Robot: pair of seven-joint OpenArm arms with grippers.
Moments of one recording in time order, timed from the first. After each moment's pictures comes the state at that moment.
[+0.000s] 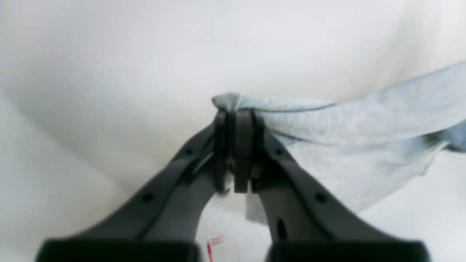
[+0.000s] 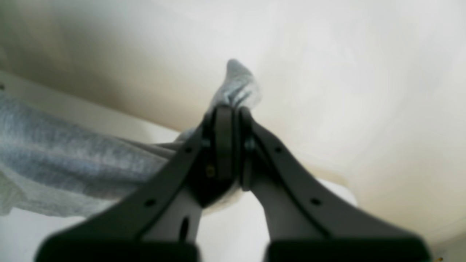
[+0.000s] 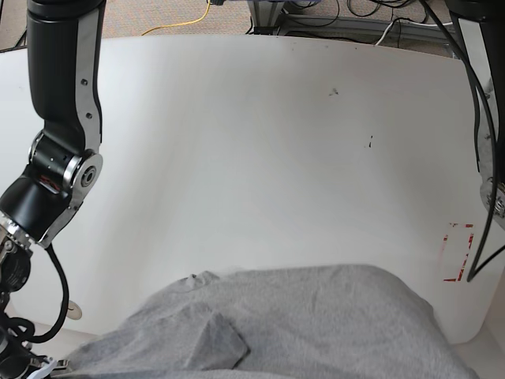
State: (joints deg) left arm -77.4 -26.9 -17.8 75.0 -40.4 -41.8 83.6; right arm 62.4 19.4 22.6 72.9 13.9 40.8 -62.4
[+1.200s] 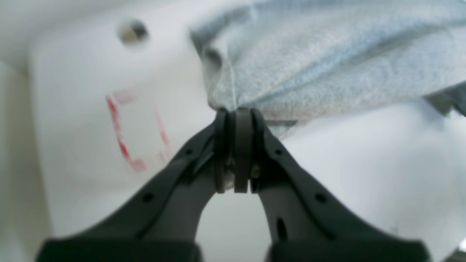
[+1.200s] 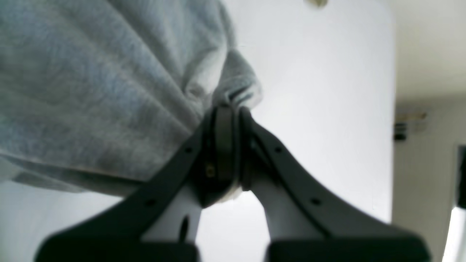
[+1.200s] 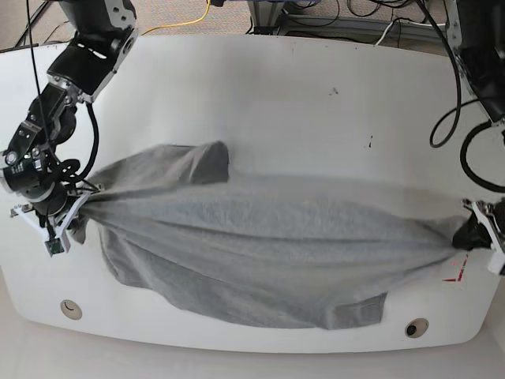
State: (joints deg) left arm -20.8 -31.1 -26.5 91.3 -52.4 -41.9 84.3; right arm 14.9 14.4 29.6 104.8 14.2 40.5 -78.2
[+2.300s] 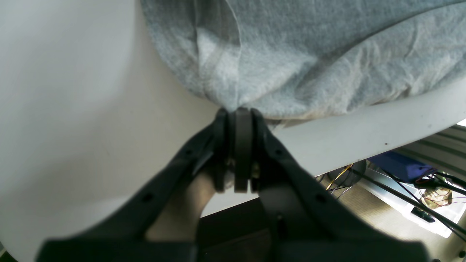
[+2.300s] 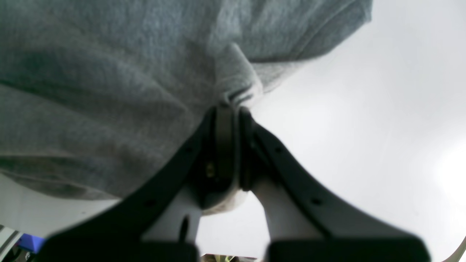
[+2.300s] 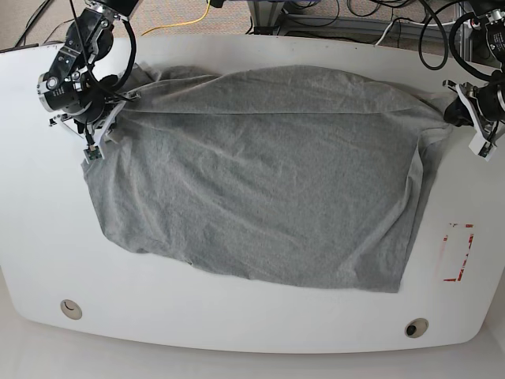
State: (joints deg) left arm 16.5 -30.0 -35.9 103.1 -52.6 -41.8 82.6; right arm -9.7 6.0 31.8 111.2 13.6 40.5 -78.4
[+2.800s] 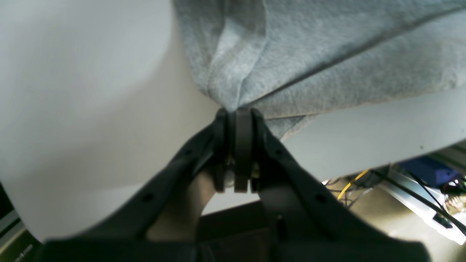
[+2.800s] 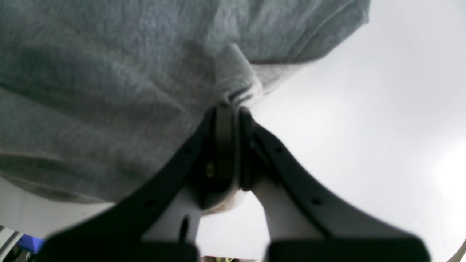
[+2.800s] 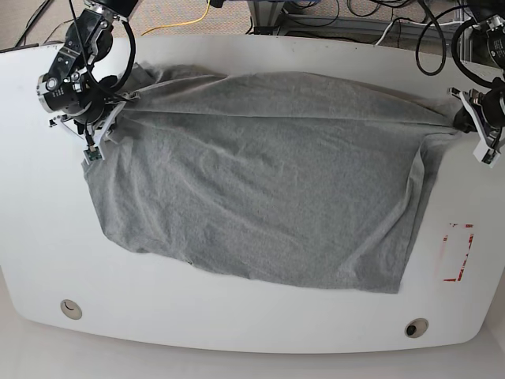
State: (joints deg) left arm 13.5 -30.0 -35.8 103.1 -45.8 -41.8 82.5; right arm -9.3 6.0 31.8 110.6 13.6 40.5 -78.3
